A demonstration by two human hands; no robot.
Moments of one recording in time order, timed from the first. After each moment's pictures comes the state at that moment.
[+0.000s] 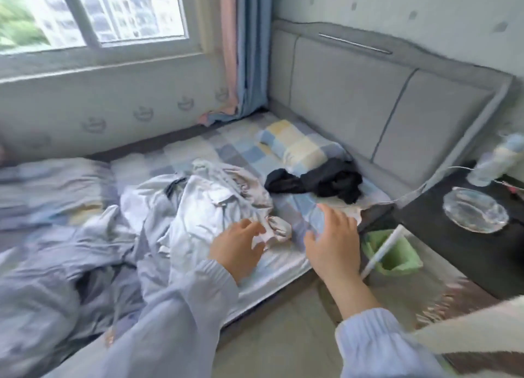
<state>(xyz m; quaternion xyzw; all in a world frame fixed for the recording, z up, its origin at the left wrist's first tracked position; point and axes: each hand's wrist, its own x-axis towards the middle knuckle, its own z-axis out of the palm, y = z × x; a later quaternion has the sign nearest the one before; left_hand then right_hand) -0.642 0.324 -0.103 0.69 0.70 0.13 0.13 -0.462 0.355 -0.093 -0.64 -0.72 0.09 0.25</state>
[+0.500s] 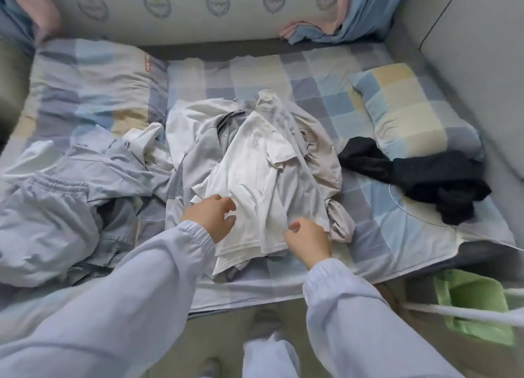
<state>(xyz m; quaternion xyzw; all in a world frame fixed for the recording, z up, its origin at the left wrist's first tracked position) -0.850 0.457 -0.267 0.47 0.85 0.02 0.24 -0.664 0.551 -0.280 -0.58 -0.72 0.37 -0.09</state>
